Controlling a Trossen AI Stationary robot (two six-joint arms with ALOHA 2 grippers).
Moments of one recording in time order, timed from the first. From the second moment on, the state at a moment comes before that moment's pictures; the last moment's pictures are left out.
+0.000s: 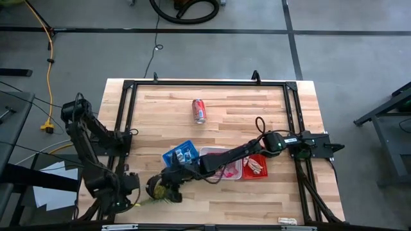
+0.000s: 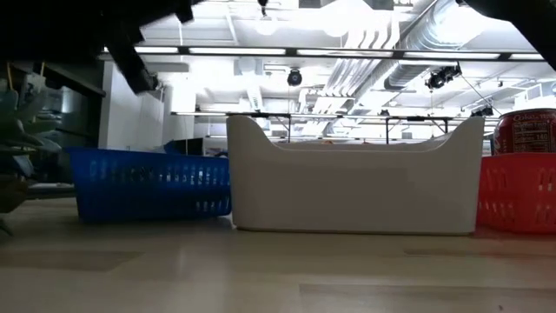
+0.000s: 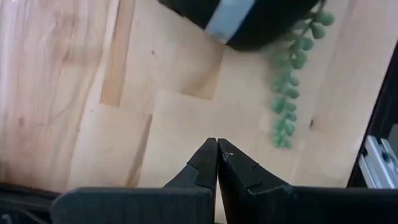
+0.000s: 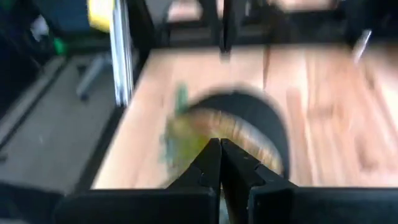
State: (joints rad) left arm -1.21 1.42 0.88 -0.90 -0.22 -1.43; right arm 0.32 2.50 2.18 -0.21 0.00 0.22
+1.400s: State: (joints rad) left arm -1.03 1.40 0.91 -0.82 -0.47 -0.83; right arm 0.39 2.61 2.18 -0.20 0.08 0.34
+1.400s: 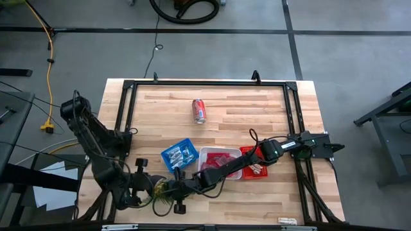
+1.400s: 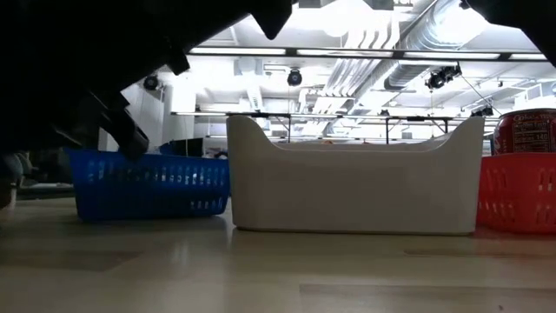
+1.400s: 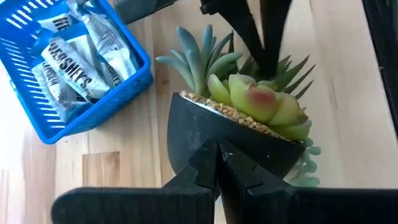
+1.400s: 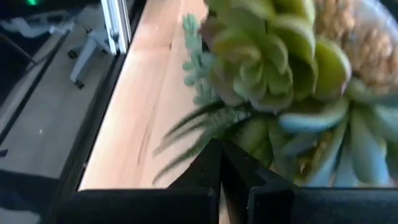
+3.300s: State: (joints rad) left arm -0.65 1.01 0.92 -1.12 -0.81 -1.05; right arm 0.00 2.13 2.18 -0.92 0.33 0.18
